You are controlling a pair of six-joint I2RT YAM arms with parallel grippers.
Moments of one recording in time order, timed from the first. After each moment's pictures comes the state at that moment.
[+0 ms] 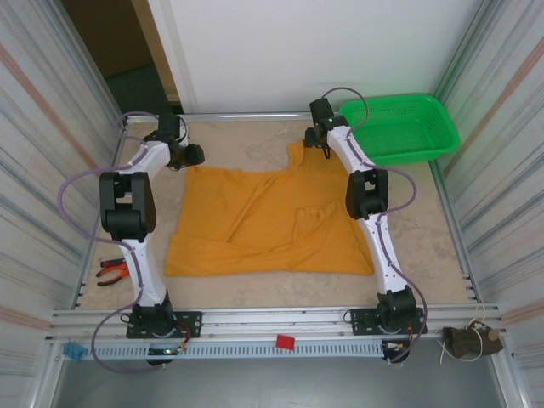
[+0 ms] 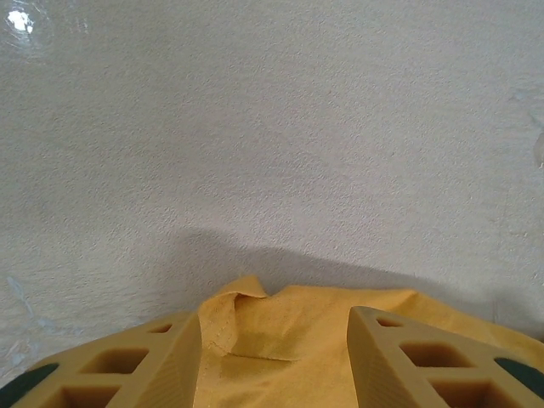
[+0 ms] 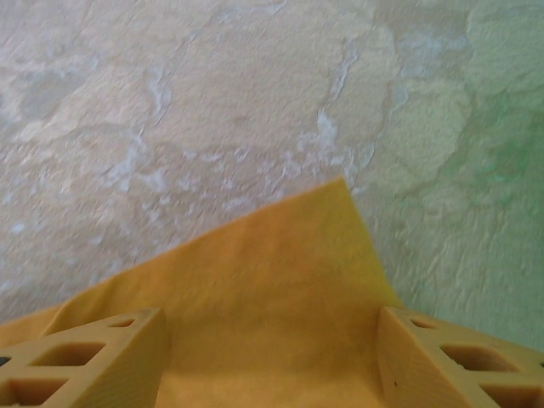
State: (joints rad) left arm -0.02 2.08 1.61 -0.55 0.13 -0.18; right arm 0.27 2.77 2.64 -0.86 0.20 0.26
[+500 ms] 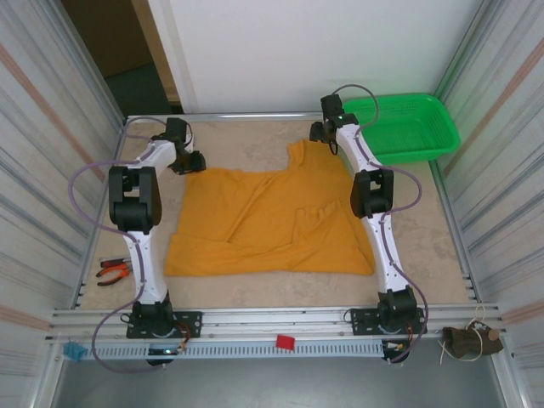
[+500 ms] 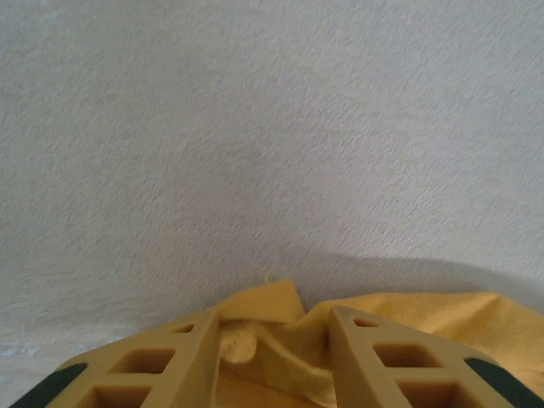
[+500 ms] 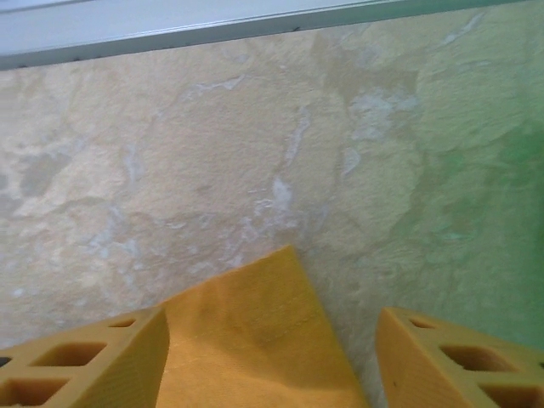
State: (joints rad) left arm -0.03 2.19 1.68 -0.64 0.10 -0.16; right arm 0.22 2.79 2.69 -0.83 0.07 0.30
